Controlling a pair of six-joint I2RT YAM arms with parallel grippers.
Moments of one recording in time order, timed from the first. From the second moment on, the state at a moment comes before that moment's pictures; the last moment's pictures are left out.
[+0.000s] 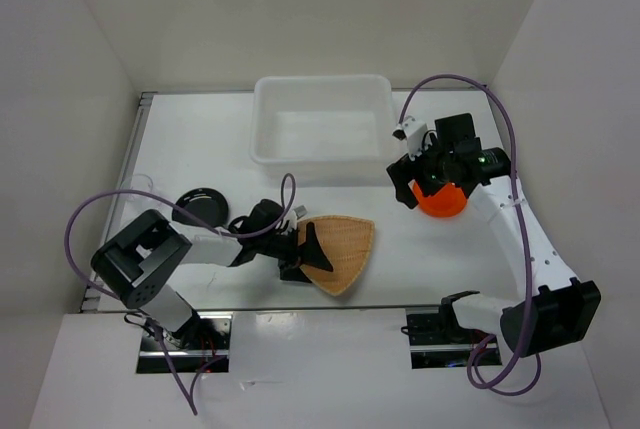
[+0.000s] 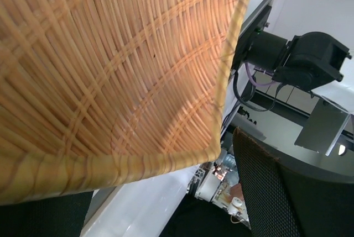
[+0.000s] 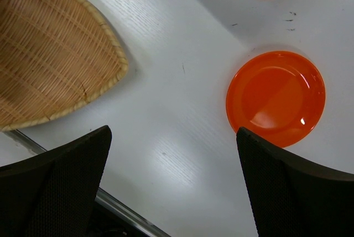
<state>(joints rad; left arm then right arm) -0.69 1.57 0.50 0.29 0.71 -1.03 0.22 1.21 1.22 -0.93 -0.26 -0.40</state>
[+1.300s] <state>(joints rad) -0.55 1.56 1.66 -0.46 0.50 -0.79 0.02 1.07 1.09 -0.81 -0.10 -0.25</state>
